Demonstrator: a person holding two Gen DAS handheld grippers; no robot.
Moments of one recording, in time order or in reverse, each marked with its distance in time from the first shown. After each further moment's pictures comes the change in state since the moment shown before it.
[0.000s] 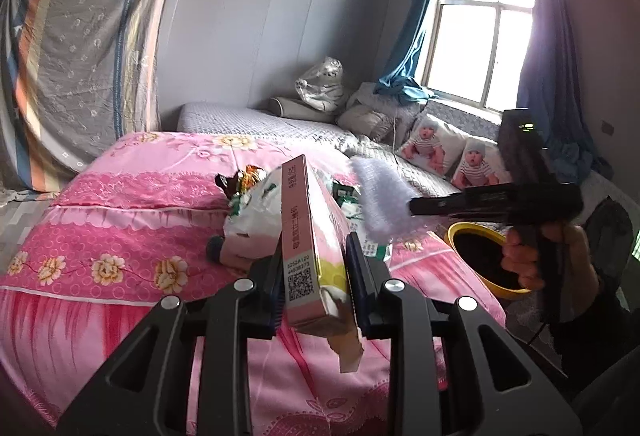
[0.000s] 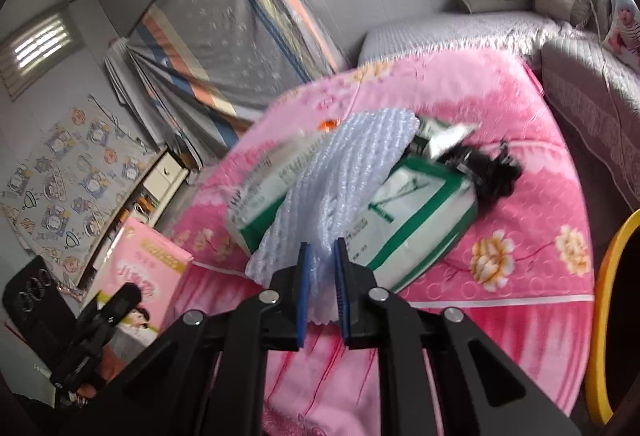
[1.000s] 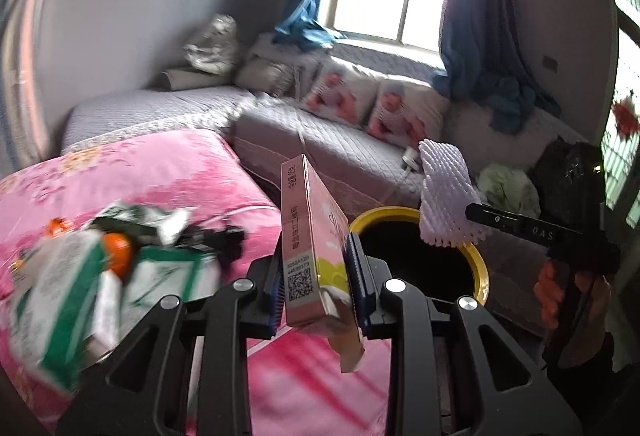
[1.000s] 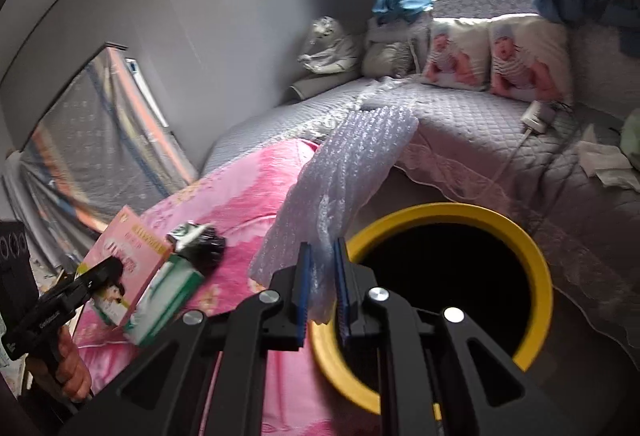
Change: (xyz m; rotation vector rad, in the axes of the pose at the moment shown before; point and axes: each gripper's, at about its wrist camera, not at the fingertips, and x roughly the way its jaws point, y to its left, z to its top) left arm 0.187 -0.182 0.050 0.200 0.216 -0.302; right arm -0.181 -0.174 -0.066 0.256 -0.378 -0.460
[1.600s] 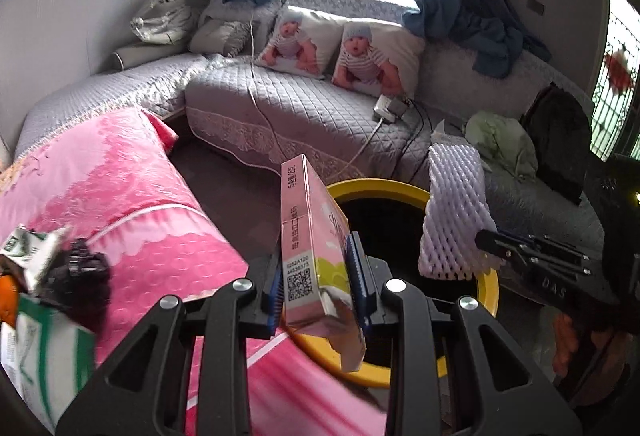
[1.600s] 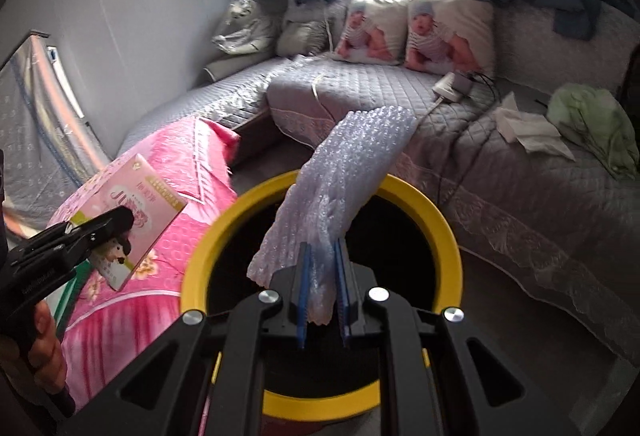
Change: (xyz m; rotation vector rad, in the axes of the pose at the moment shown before) left arm 0.148 -0.062 0.009 0.089 0.174 -0.079; right arm 0.018 -0.066 -0.034 0.056 0.065 -0.312
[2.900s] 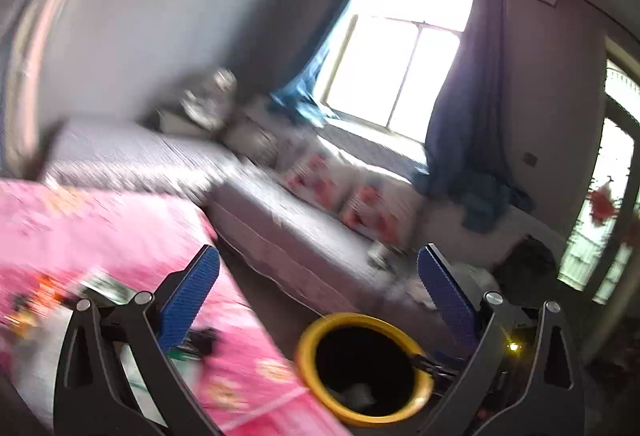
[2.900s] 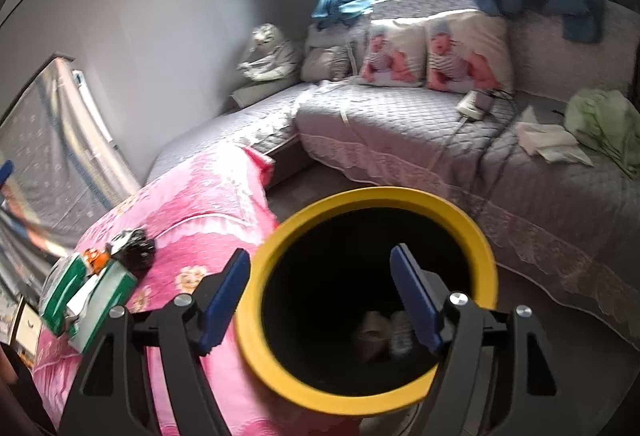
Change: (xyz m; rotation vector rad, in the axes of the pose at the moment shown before) left arm -0.235 0.085 0.029 -0.228 -0.488 0.016; right arm -0.033 0.034 0.004 0.008 -0.099 0.130
